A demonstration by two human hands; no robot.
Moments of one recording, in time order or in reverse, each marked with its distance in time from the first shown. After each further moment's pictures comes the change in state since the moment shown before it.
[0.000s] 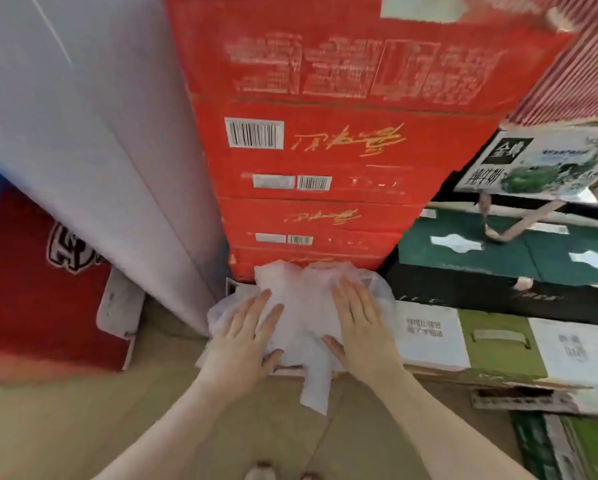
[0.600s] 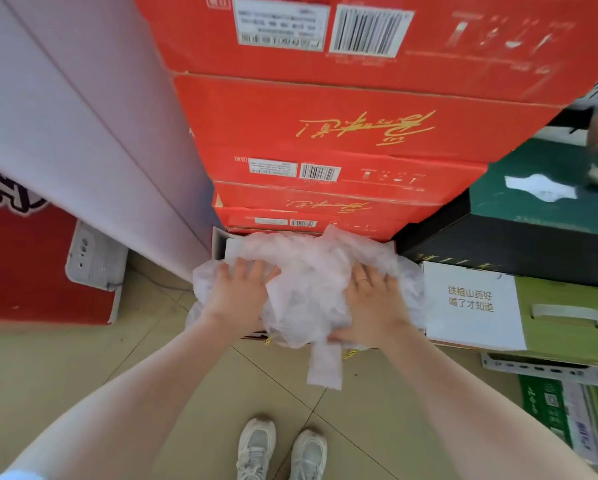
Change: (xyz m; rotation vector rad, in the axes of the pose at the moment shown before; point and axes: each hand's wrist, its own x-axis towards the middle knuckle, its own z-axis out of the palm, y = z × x) left_hand 0.027 -0.046 0.123 0.298 -0.618 -0.096; right_hand 0.030 0.020 0.095 -0.212 -0.652 0.030
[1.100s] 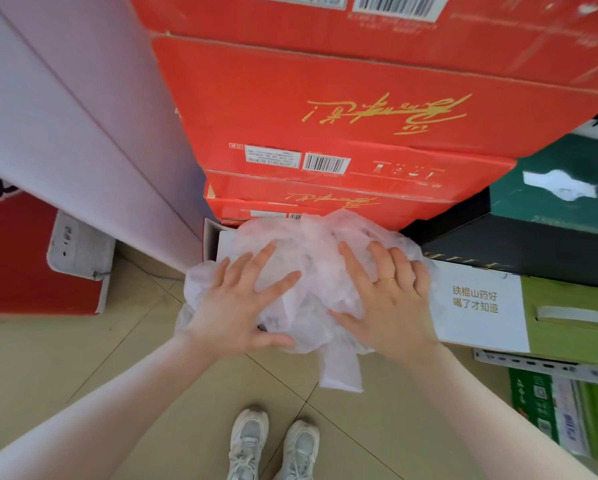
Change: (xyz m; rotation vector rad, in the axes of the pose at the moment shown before) left_hand -0.020 -0.002 0.003 -0.393 0.332 0.187; right_hand -0.019 0.005 -0.006 0.017 0.768 -0.005
